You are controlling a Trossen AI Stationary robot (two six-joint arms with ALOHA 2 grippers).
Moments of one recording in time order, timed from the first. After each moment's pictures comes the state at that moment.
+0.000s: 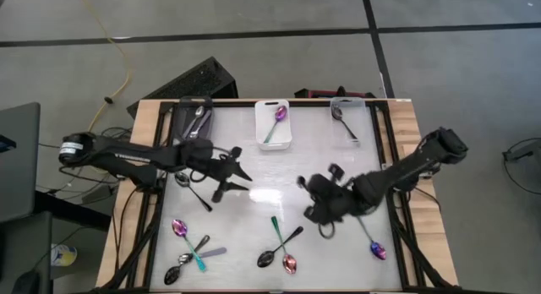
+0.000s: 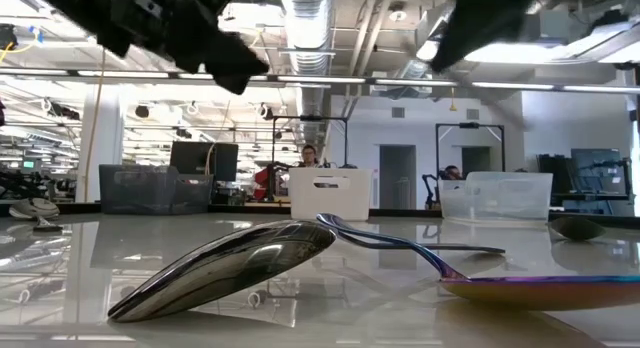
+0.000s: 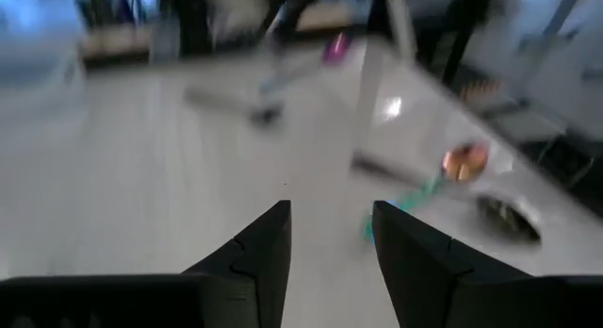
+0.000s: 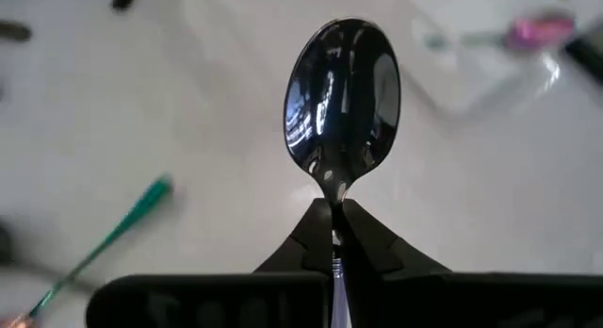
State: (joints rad) left arm 0.07 1.19 0.55 0.36 0.34 0.12; right arm 0.44 1.51 1.20 -0.78 0.66 0.80
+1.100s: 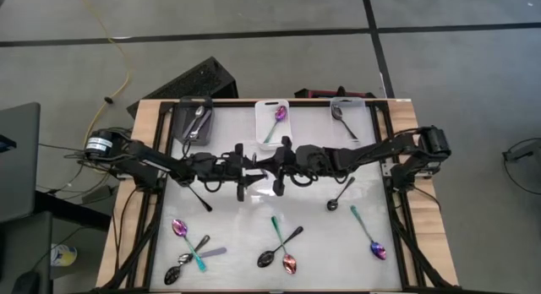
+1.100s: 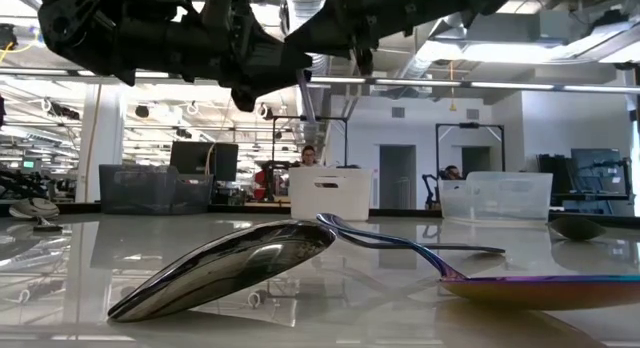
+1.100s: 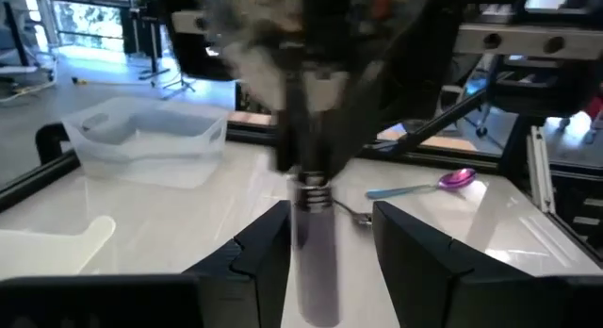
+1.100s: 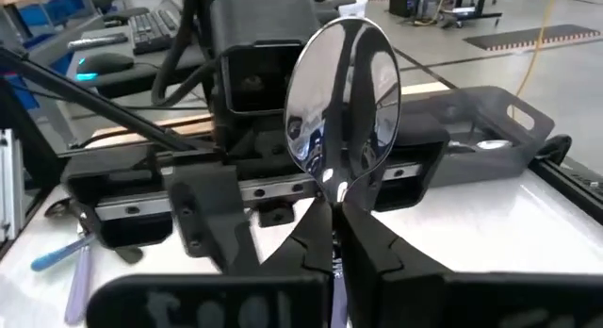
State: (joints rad) left arm -0.03 1.49 0.48 1.06 -0.13 -0.09; right arm 0.06 1.64 1.04 0.38 0.22 0.13
